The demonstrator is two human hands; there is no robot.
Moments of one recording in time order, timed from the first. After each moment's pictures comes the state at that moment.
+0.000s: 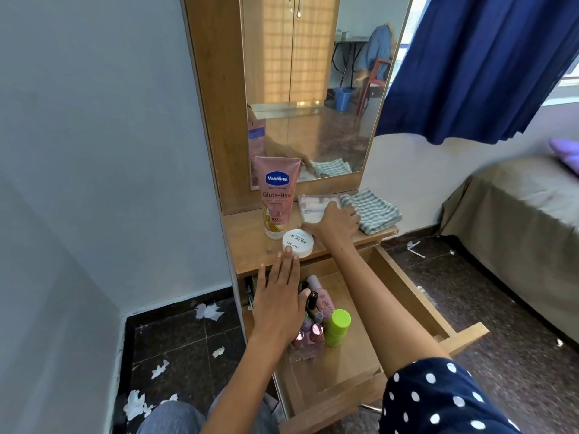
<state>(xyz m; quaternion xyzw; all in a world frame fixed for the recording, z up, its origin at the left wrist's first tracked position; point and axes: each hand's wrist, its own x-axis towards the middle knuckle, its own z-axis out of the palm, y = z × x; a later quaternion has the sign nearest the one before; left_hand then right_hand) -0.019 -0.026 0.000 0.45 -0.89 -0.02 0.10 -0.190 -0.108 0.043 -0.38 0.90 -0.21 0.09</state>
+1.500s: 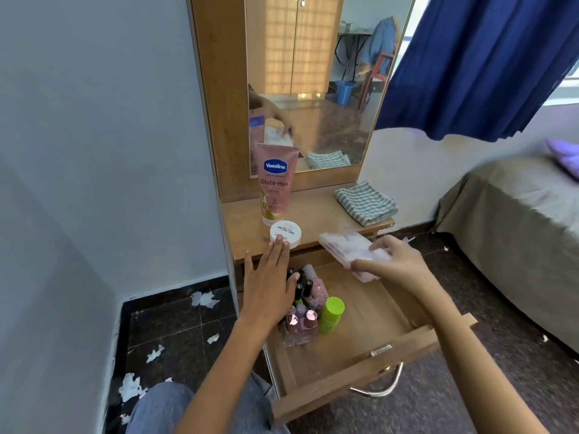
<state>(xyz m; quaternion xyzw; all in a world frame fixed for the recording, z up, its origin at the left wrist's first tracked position) -0.011 -0.032 0.002 0.46 -0.87 -0.07 0.13 -0.231 0.059 0.062 -0.43 0.84 -0.28 0.20</state>
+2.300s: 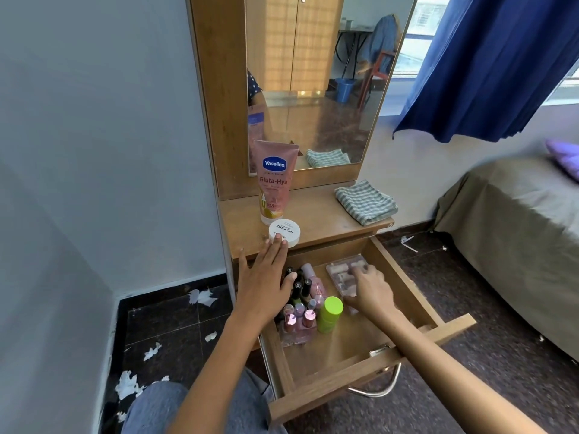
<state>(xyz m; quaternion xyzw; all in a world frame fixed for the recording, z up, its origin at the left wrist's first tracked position) -0.006 -0.039 0.005 0.45 -0.88 -0.09 0.11 -0.230 0.030 -0.050 -0.50 0.86 -0.03 0.09</state>
